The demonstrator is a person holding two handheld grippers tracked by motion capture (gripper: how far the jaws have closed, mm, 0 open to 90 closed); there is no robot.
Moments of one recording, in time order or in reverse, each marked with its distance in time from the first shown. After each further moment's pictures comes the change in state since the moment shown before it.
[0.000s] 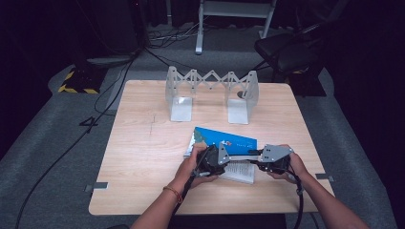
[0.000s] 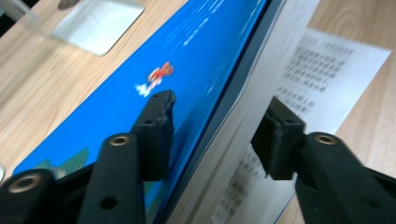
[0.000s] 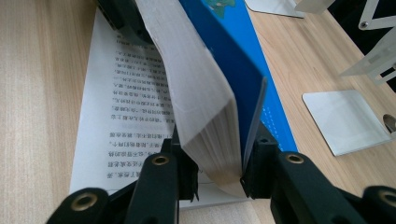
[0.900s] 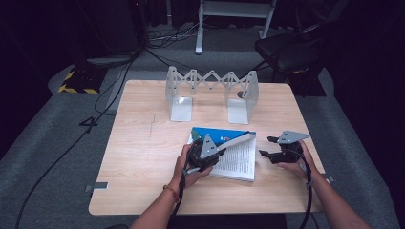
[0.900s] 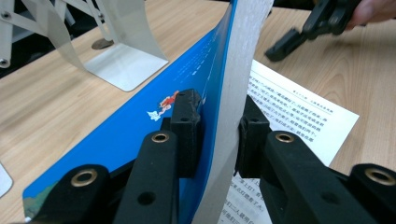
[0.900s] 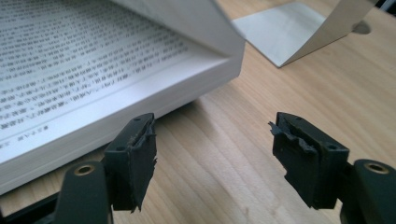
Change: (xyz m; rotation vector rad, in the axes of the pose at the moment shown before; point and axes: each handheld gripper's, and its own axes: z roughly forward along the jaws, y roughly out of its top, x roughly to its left) left arm 0.024 -0.013 -0.027 -0.249 -0.015 -0.173; right arm -0.052 -0.066 0.004 0.011 -0.070 0.370
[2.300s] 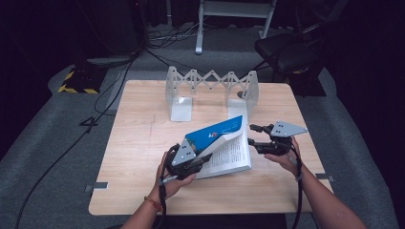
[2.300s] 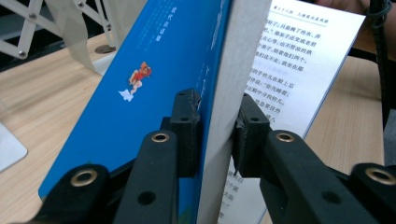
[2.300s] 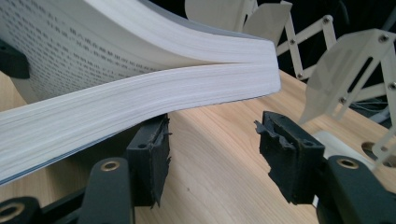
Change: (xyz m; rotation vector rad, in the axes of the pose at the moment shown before) left arm 0.005 -0.021 -0.064 -0.084 -0.062 -0.107; right arm 0.035 0.076 -0.008 -0.333 0.083 -0.035
